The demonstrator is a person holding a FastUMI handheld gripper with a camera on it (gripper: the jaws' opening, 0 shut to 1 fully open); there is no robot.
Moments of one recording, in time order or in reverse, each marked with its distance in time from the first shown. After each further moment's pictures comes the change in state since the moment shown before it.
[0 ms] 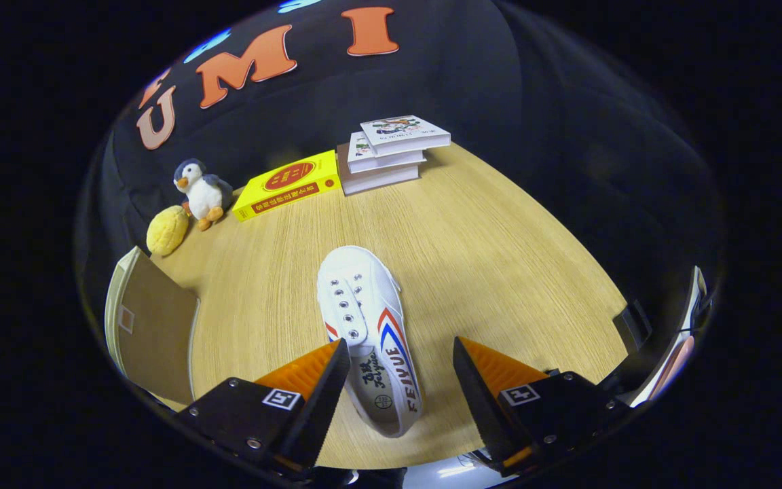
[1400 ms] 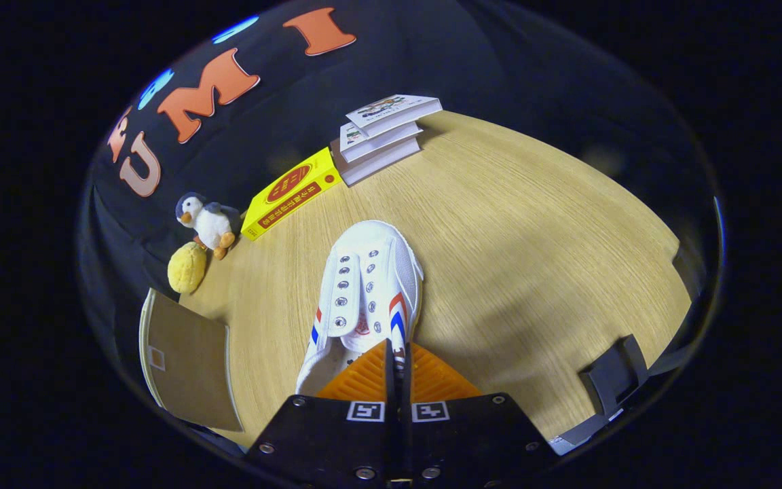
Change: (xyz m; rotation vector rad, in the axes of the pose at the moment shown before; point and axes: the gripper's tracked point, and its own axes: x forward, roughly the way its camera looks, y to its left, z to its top) arm 0.018 0.039 -0.006 0.251 0.031 0.161
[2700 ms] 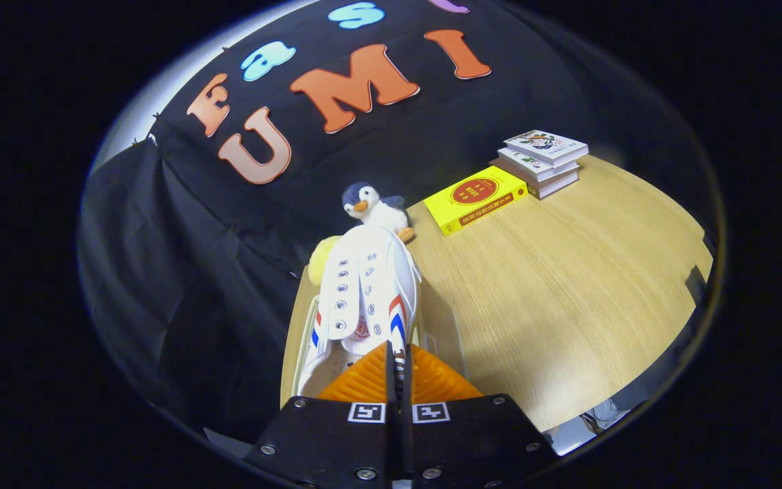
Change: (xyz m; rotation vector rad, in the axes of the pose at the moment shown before) arm -0.119 0.354 -0.081 -0.083 -0.104 0.219
